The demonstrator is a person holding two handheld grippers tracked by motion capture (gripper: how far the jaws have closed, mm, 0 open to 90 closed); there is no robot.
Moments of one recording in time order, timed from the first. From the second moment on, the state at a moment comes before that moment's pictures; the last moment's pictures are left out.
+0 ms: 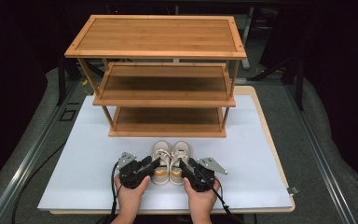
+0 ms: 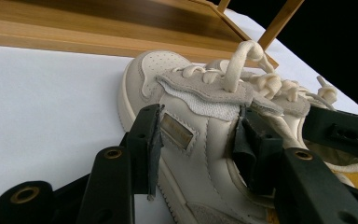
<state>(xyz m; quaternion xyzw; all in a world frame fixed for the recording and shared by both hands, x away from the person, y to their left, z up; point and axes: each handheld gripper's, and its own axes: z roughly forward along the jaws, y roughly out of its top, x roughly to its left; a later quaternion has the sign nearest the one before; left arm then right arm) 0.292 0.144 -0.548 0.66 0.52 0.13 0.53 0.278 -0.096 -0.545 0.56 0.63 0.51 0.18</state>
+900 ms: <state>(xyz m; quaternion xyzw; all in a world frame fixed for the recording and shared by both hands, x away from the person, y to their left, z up) 0.291 0.139 -0.541 0.66 0.52 0.13 0.53 0.276 -0.096 -0.542 0.56 0.62 0.51 0.18</state>
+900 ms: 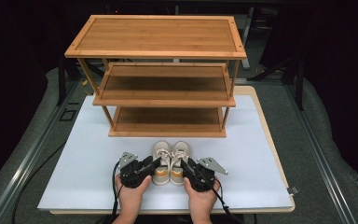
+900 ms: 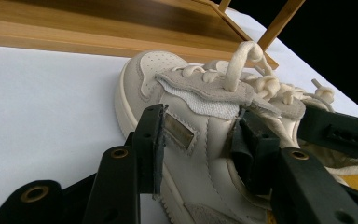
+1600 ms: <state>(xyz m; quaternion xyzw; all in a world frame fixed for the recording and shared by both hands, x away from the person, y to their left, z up) 0.294 0.144 -0.531 0.66 0.52 0.13 0.53 0.278 -0.095 -0.529 0.56 0.63 0.51 0.18</state>
